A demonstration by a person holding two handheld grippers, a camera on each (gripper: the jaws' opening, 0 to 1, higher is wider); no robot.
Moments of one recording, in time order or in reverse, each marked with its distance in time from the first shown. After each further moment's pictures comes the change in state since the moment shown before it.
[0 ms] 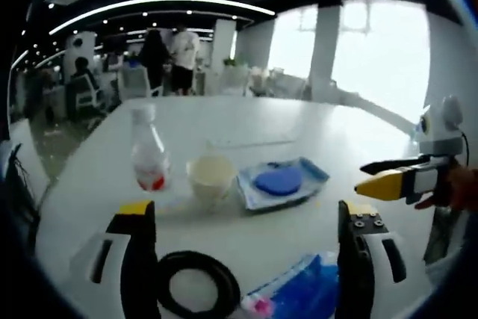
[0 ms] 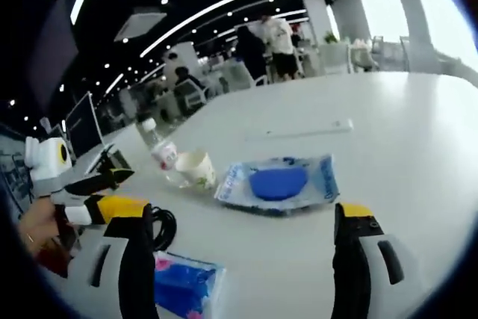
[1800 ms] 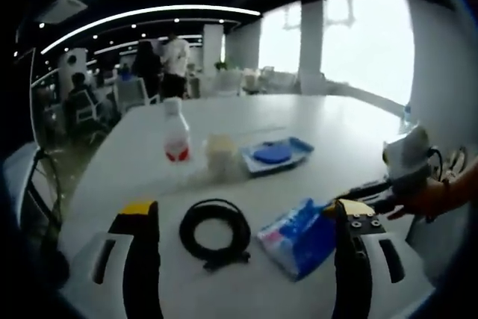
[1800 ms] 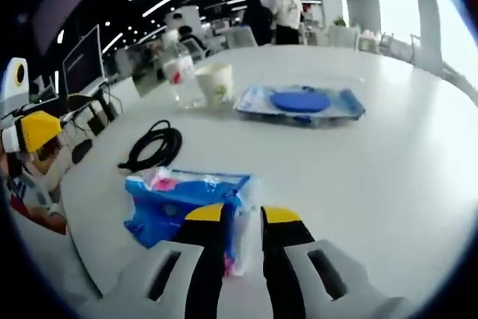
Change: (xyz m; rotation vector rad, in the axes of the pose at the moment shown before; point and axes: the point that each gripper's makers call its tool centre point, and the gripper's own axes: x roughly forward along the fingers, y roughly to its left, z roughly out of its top) left arm -0.084 0.004 -0.037 0.084 -0.007 -0.019; right arm 0.004 0.032 -0.129 -0.134 0.197 -0.062
